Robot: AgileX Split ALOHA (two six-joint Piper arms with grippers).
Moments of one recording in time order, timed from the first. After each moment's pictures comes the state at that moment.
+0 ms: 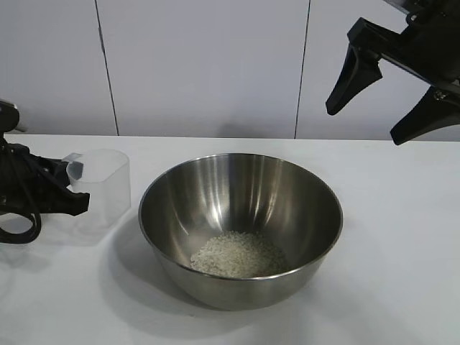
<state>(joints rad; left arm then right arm) -0.23 2.01 -0.49 0.15 -1.12 0.14 0.06 1.64 -1.18 0.53 0.82 -0.27</state>
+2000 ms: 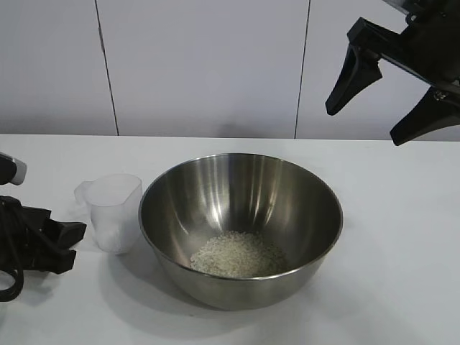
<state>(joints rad) -0.23 2.06 -0.37 0.13 -1.15 0.15 0.06 1.64 -1.18 0.53 0.82 -0.27</state>
